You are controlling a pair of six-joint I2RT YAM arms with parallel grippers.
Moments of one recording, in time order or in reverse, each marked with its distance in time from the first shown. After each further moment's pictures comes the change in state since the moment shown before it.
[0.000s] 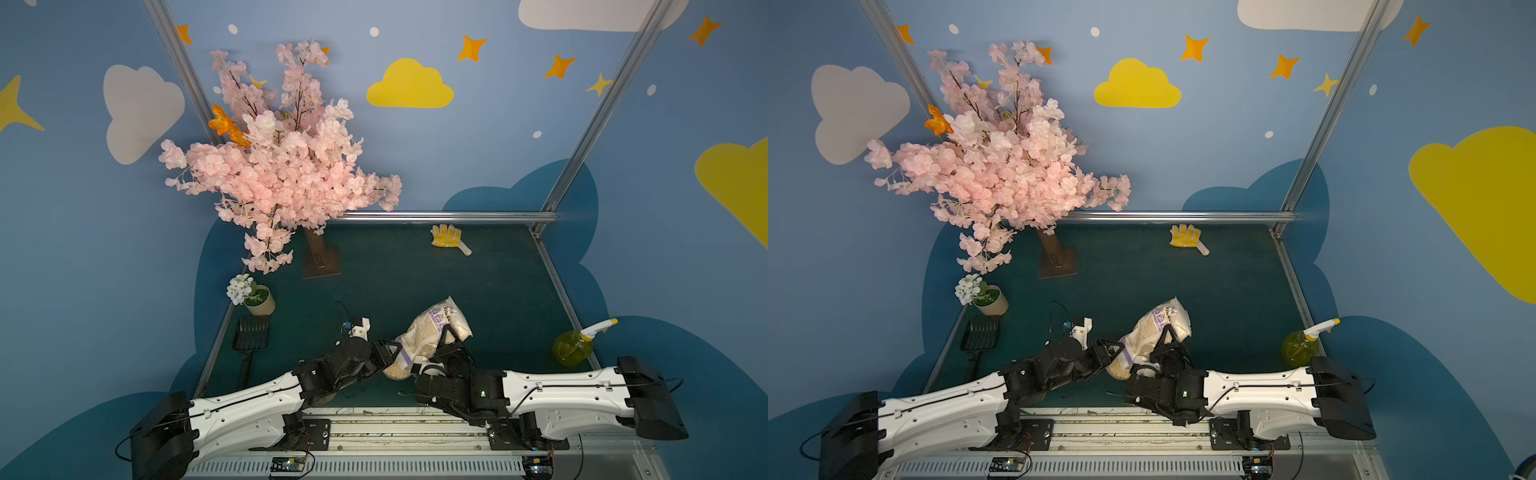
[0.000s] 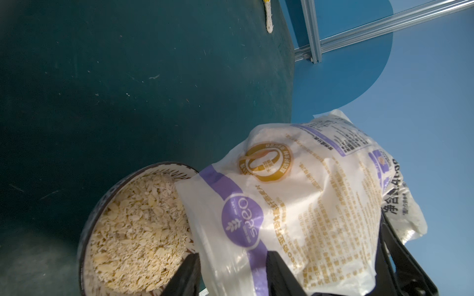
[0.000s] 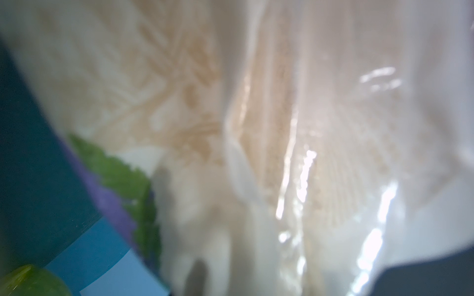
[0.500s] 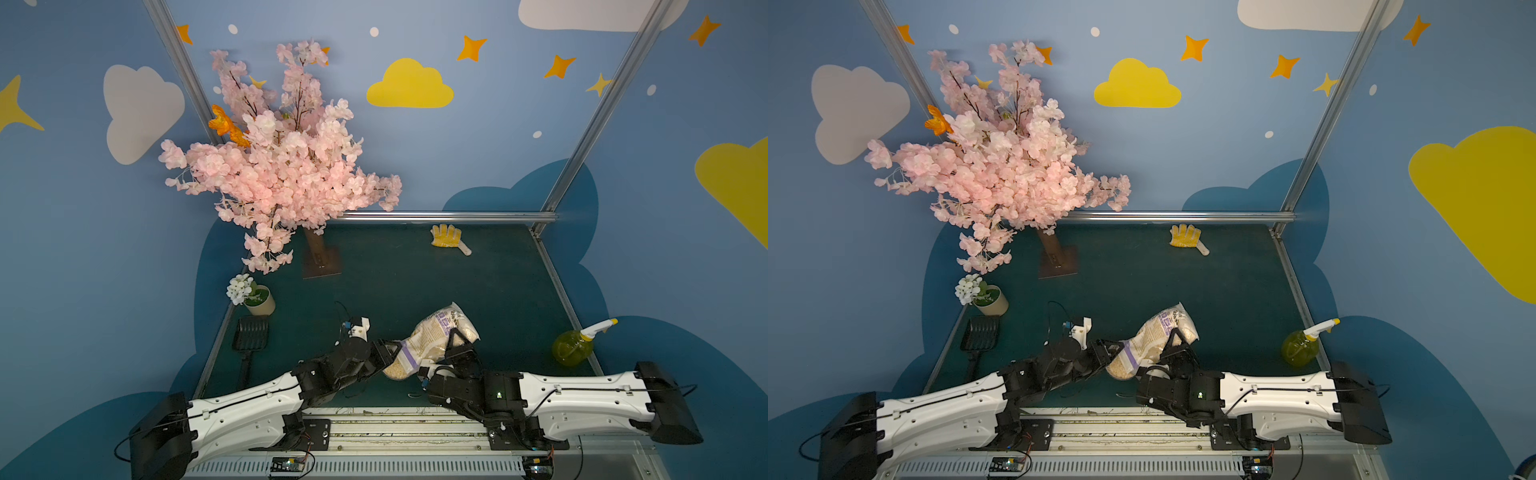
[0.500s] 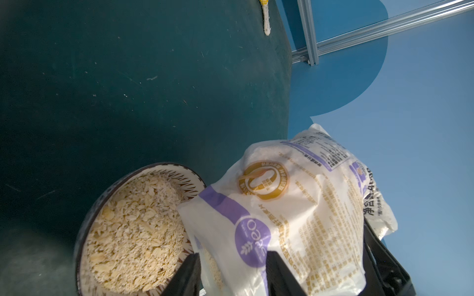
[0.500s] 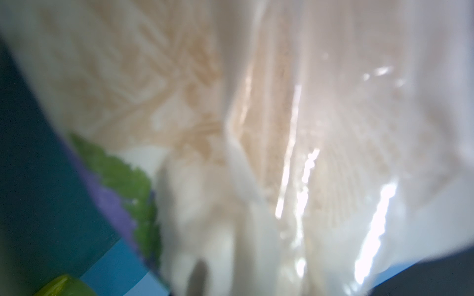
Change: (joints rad) left arm 0.000 -0.010 0.000 0.002 -0.006 -0.008; right arm -0.006 -0.142 -0.066 -0.052 -0.113 0.086
